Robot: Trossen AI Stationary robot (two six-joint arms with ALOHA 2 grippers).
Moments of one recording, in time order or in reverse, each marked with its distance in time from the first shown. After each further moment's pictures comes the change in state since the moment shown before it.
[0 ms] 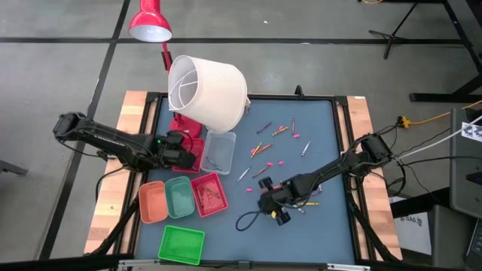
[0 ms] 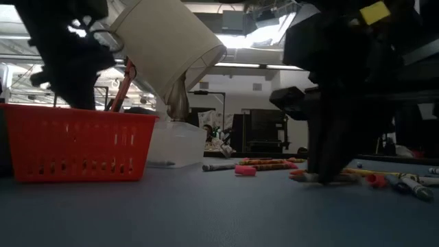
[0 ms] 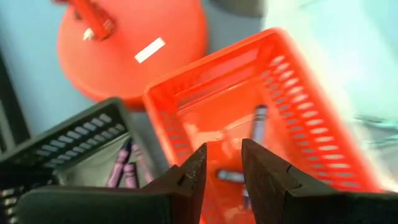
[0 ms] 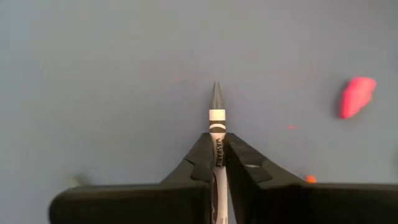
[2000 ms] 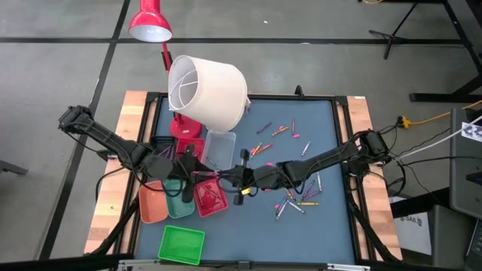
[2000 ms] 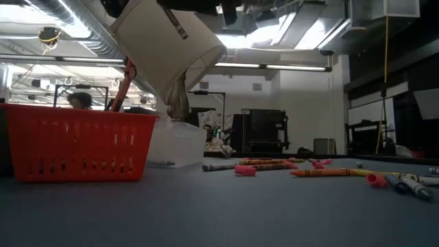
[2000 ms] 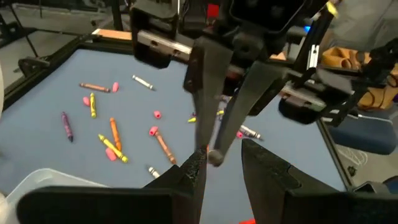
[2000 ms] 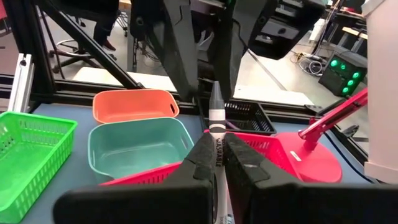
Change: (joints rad) left arm -0.289 0.002 0.137 0.801 0.054 0.845; right arm -0.118 -0.002 0.230 0.627 0.376 0.001
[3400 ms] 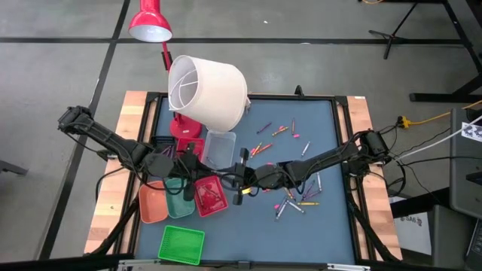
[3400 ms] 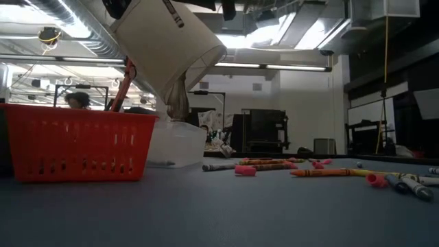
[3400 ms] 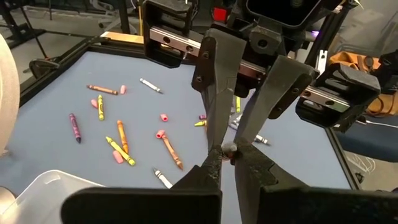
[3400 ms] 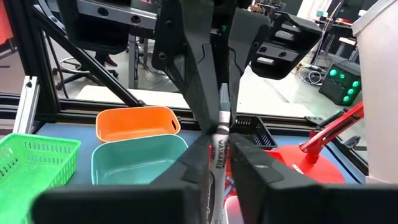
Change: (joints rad) left arm 0.021 0.000 0.000 0.006 -0.007 0.002; right arm -0.001 0.000 0.000 0.066 -0.001 0.000
